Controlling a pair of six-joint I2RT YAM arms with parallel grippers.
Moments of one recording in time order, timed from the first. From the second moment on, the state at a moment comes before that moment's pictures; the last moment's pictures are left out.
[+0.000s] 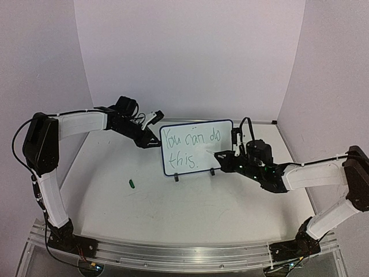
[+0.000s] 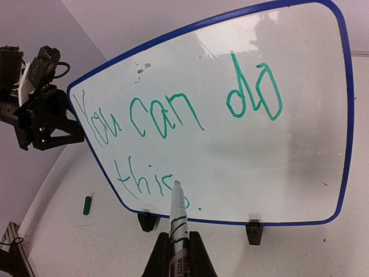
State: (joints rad) left arm -0.47 1.88 1.46 -0.45 0.60 0.34; right arm 0.75 1.46 0.65 0.48 0.08 0.52
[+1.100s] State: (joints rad) left arm -0.47 1.68 1.27 -0.23 0.28 0.15; right arm 0.75 1.16 0.64 0.25 0.11 0.40
